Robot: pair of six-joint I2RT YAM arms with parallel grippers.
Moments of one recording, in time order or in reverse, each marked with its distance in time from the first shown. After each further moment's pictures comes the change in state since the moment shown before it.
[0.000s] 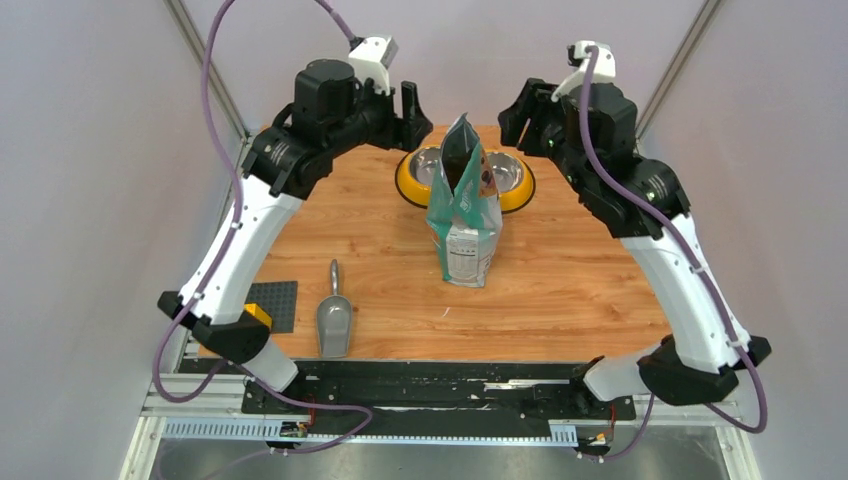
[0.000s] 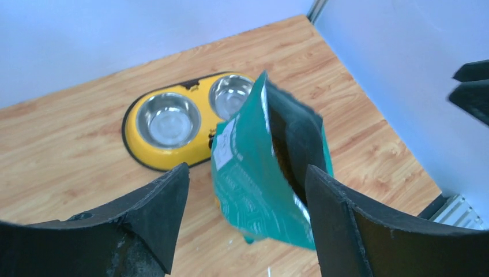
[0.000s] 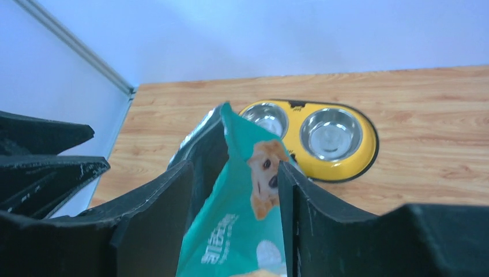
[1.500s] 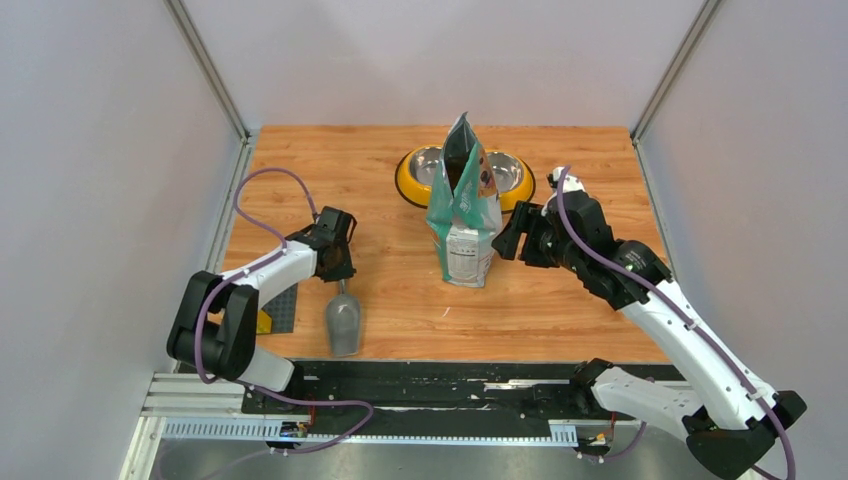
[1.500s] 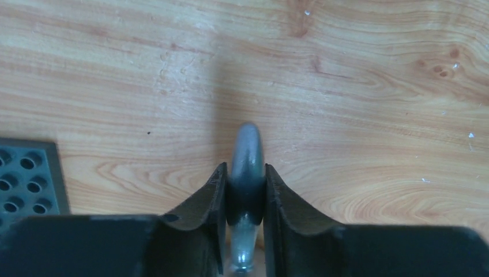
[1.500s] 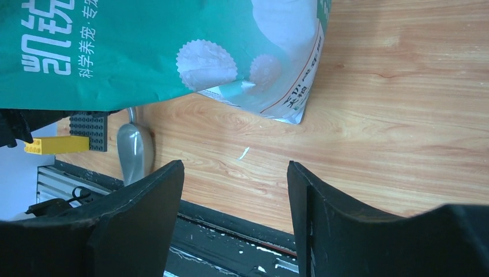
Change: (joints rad) left arm 0.262 -0.177 -1.399 0.362 -0.254 -0.283; right arm -0.002 -0.459 -0.868 -0.018 -0.288 0.272
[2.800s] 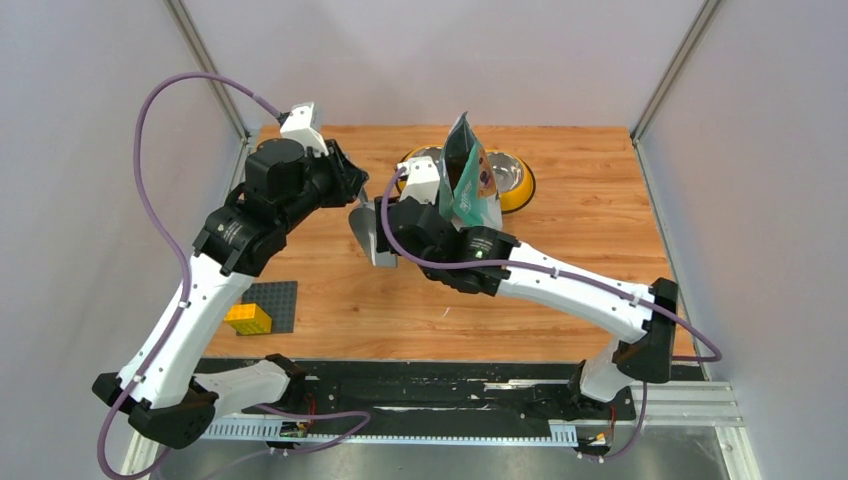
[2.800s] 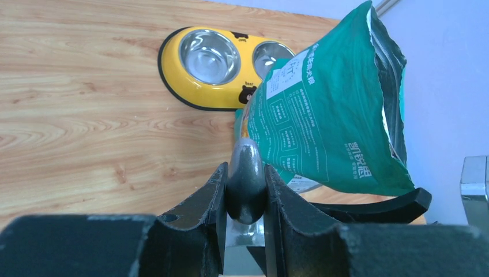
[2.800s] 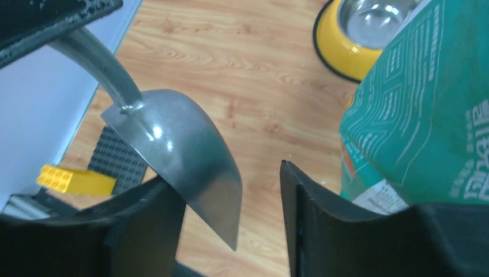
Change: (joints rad) left arm -0.215 -0.342 0.722 -0.250 0.068 0.024; right arm 0.550 0.583 0.436 0.268 0.518 -0.057
